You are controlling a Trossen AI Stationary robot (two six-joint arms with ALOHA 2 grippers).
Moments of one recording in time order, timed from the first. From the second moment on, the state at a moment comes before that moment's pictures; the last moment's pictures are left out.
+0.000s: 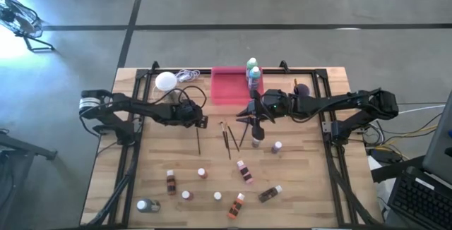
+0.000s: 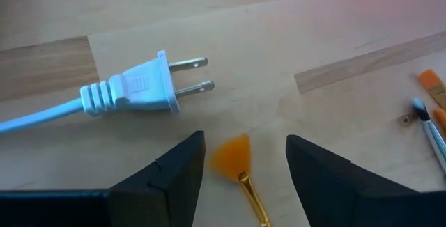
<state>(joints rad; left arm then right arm) 0.17 1.56 0.63 -0.23 -0.27 -1.09 -0.13 1.43 0.86 0.12 -0.13 -0.04</state>
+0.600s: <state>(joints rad) 0.16 1.56 0.63 -0.25 -0.27 -1.09 -0.13 1.43 0.86 0.12 -0.13 -0.04</state>
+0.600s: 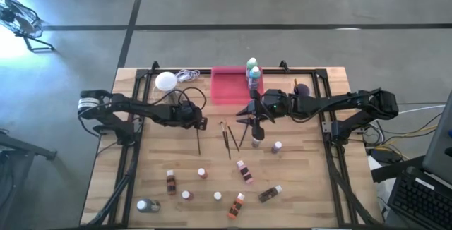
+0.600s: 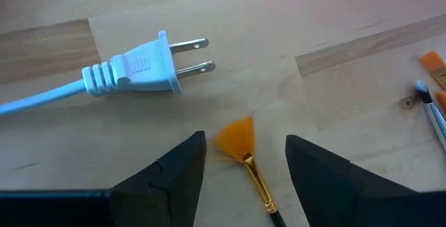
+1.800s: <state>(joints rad) 0.16 1.43 0.63 0.08 -0.24 -0.82 -0.13 1.43 0.86 0.11 -0.13 -0.04</state>
